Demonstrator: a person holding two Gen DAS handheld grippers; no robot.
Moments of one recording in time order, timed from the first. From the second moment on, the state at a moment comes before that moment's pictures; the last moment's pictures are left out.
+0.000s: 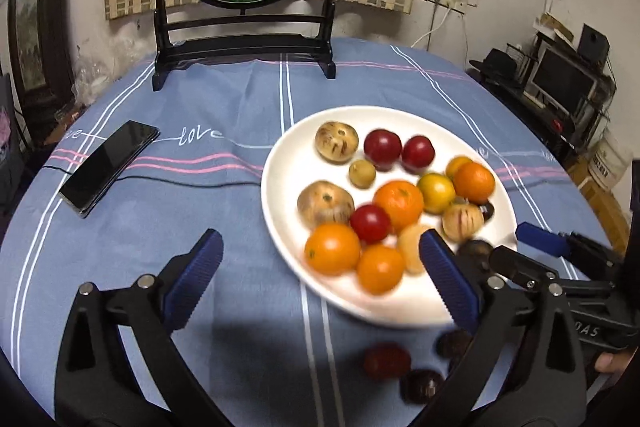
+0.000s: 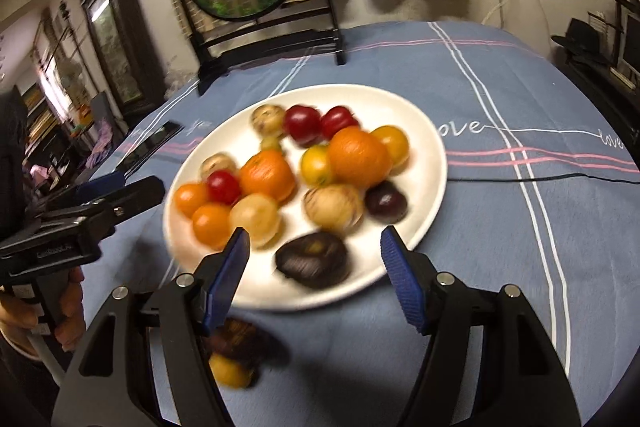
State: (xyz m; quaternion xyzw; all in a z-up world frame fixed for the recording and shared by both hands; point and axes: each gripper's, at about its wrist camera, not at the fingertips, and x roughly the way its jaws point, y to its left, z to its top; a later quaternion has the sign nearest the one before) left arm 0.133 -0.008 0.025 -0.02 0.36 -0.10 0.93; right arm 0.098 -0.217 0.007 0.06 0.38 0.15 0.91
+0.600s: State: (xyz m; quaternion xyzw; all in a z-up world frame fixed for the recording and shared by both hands) left arm 0.085 0.005 0.001 -0.03 0.39 -0.11 0.91; right arm 0.028 -0.194 -0.003 -0.03 0.42 0.17 0.89
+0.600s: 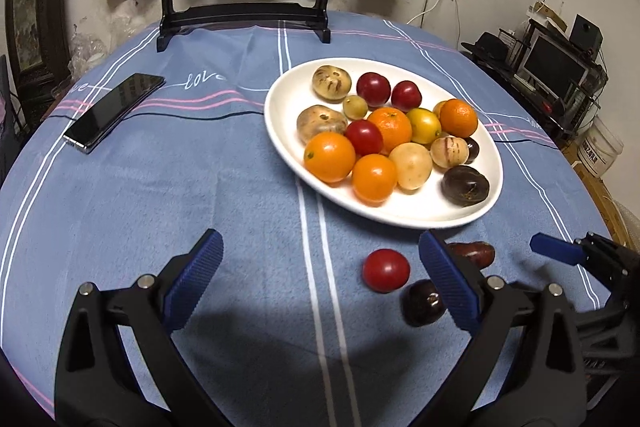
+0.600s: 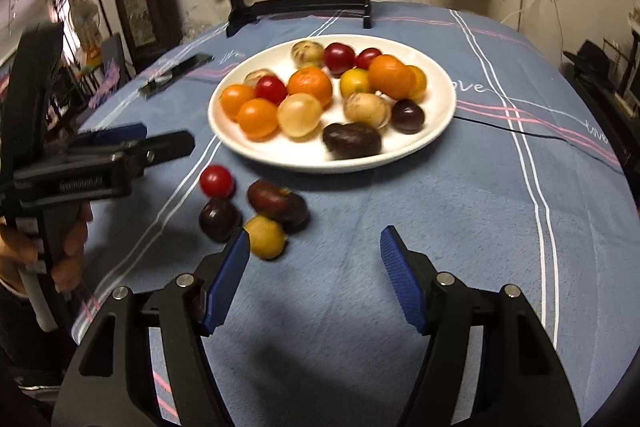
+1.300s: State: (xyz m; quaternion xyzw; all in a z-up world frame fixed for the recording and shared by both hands) left arm 0.067 0.002 -0.016 -0.02 0.42 -0.13 0.90; right arm 0.041 -0.148 -0.030 -0.09 0.44 0.18 0.88
